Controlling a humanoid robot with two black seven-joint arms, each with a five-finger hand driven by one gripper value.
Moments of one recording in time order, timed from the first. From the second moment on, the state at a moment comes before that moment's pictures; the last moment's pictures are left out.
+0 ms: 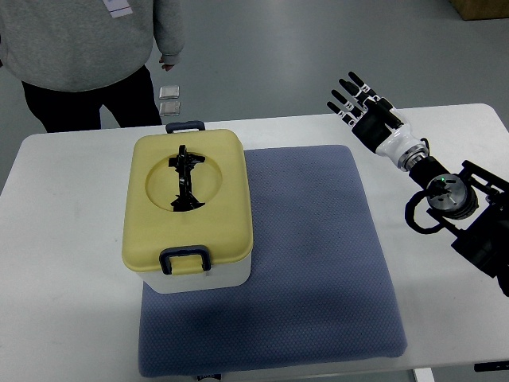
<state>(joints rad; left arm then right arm) -0.01 0.00 -0.02 -0.22 0.02 -0.10 0.11 0.73 -0.24 0.71 0.72 0.22 0.36 0.21</state>
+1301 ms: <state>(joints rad) -0.01 0.00 -0.02 -0.22 0.02 -0.11 0.11 1.44 -0.37 0.35 1.10 -1.30 0.61 0.18</state>
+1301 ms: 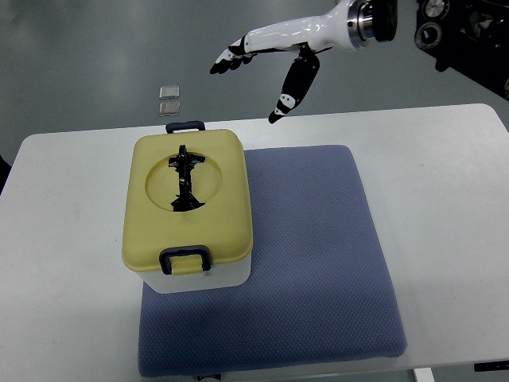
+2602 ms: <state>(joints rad) -0.01 0.00 -0.02 -0.22 0.02 -0.11 0.11 1.33 -0.16 0.35 1.10 -1.37 0.49 0.19</state>
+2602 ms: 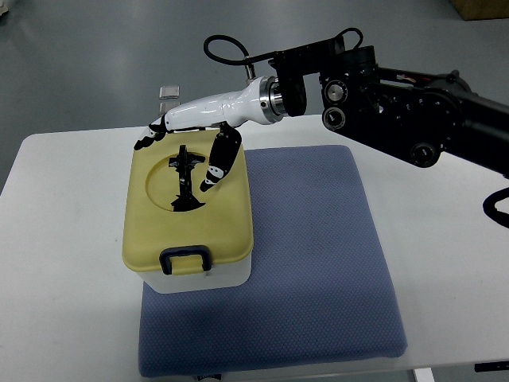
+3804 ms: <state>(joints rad) -0.01 0.00 -0.02 -0.22 0.02 -0.11 0.11 1.25 -0.11 0.35 1.09 -1.44 0.35 0.19</state>
